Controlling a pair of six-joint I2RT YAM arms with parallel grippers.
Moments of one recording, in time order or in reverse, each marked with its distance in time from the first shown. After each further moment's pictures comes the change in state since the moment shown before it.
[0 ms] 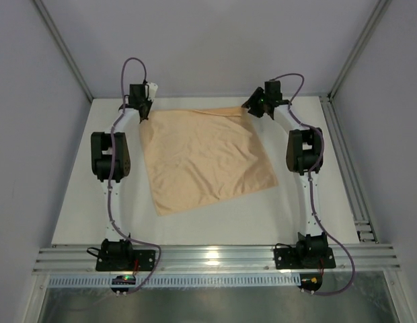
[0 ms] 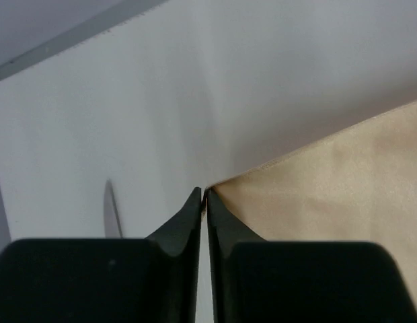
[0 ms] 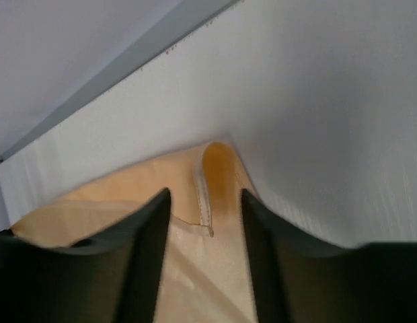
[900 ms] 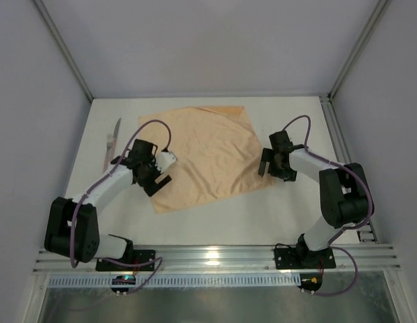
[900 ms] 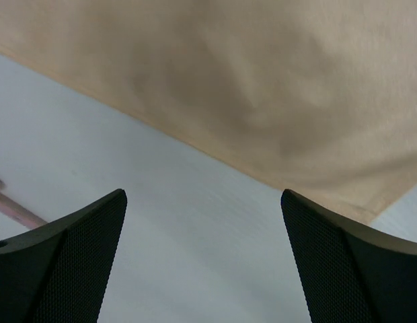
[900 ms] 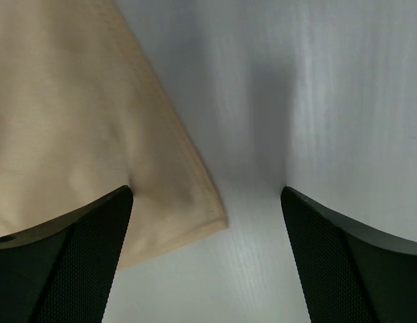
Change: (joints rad) left arm -0.226 -0.938 -1.012 -0.314 0.140 0.240; right arm 0.089 -0.909 -1.217 -0.158 0.357 -0.259
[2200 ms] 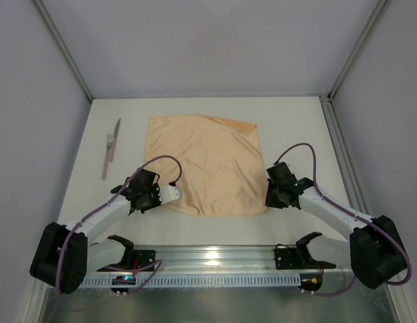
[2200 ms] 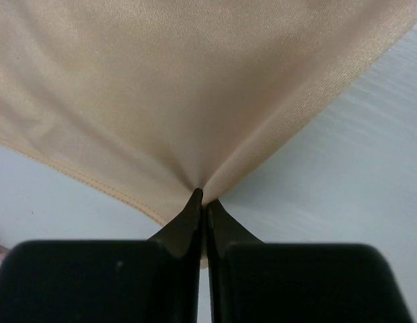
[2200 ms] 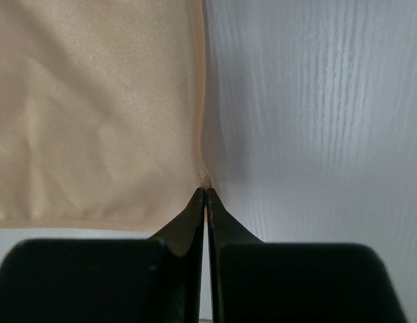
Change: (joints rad) left arm -0.109 -0.232 -0.389 0.125 0.031 0.261; right arm 0.202 -0.467 -0.385 -0.079 -0.050 0.143
